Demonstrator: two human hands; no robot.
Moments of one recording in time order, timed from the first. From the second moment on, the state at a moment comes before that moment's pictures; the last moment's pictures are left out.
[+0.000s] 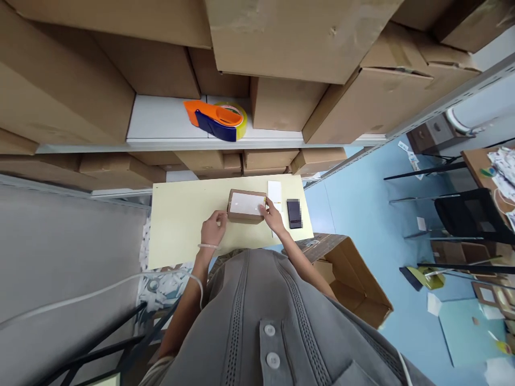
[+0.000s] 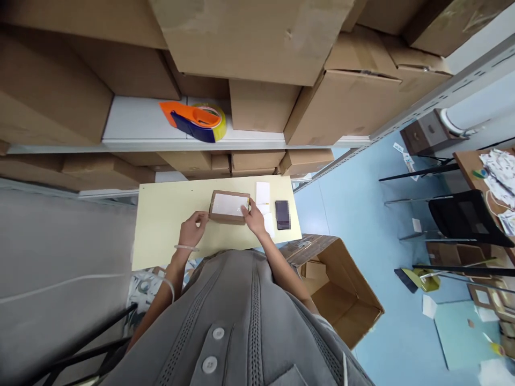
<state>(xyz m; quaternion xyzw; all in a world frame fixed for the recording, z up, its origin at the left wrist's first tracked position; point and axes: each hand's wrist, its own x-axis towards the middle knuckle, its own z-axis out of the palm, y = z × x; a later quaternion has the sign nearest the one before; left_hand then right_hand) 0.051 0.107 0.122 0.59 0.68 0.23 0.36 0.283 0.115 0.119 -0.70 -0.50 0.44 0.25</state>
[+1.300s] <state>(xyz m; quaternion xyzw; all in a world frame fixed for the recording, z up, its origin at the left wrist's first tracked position) 0.066 0.052 0.108 0.57 0.60 0.17 0.53 0.169 0.148 0.126 -0.52 -0.77 0.36 0.12</state>
